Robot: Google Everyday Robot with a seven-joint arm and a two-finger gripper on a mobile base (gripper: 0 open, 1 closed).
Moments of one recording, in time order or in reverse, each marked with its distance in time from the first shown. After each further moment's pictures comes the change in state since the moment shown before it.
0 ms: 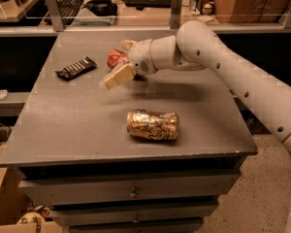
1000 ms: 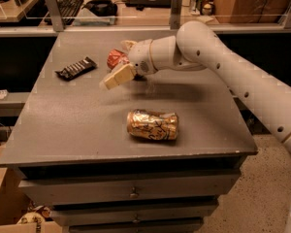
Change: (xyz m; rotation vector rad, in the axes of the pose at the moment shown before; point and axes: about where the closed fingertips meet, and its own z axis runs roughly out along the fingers) arm 0.000 0.000 0.000 0.000 -0.001 0.000
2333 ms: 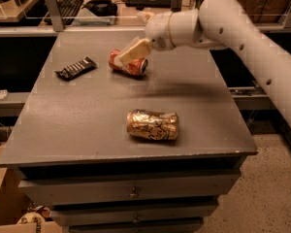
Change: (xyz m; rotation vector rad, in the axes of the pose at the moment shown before) arm -0.054 -0.044 -0.061 0.132 -0.027 -0.129
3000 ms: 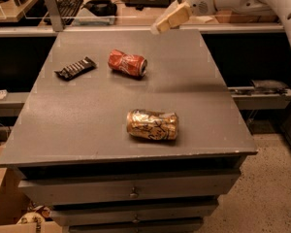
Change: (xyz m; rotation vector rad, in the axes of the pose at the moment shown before) arm -0.041 -0.078 -0.106 0.139 0.010 -0.213
